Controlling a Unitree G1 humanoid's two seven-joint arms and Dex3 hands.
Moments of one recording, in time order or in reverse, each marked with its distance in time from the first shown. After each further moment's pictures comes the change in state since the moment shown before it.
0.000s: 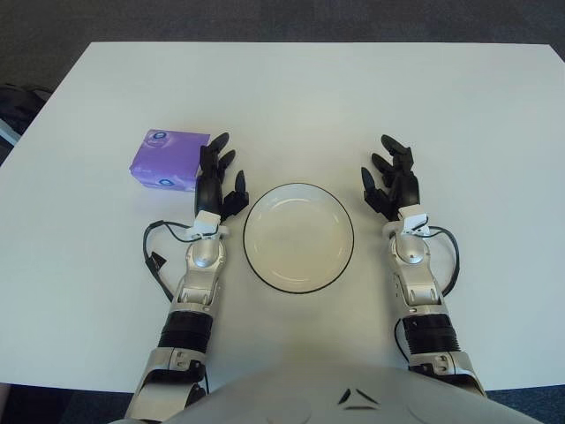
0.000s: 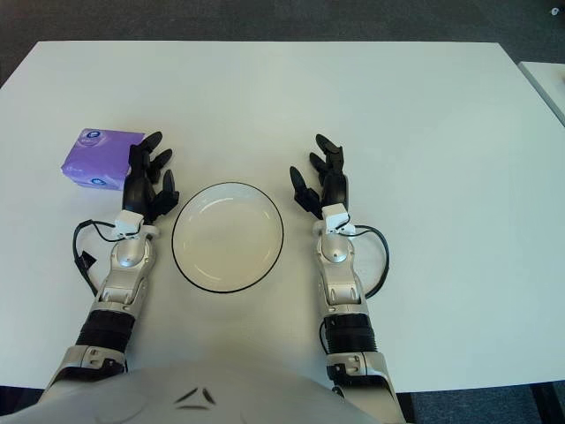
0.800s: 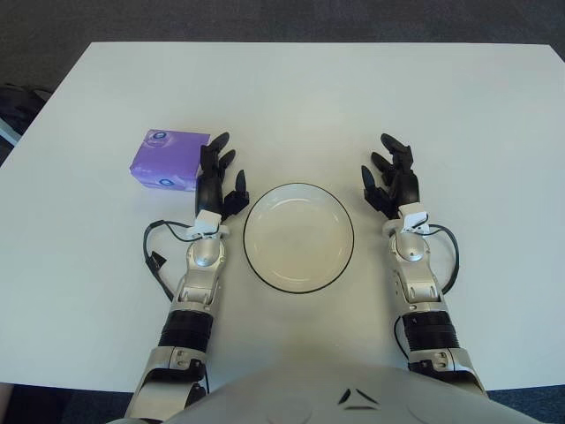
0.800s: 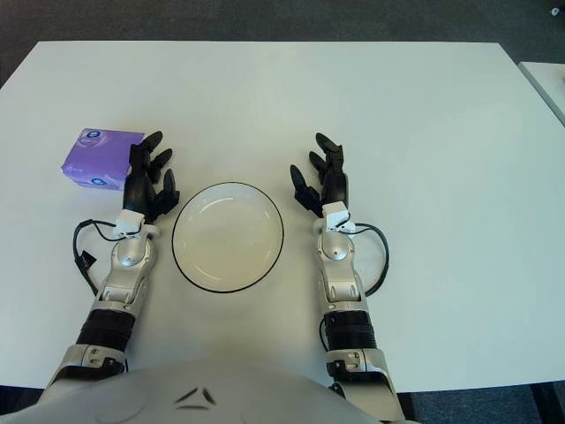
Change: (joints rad) left arm -0.004 0.000 -0.002 0.004 0.006 0.002 0.006; right arm -0.008 -0.003 -0.003 0.018 0.004 -0.003 0.010
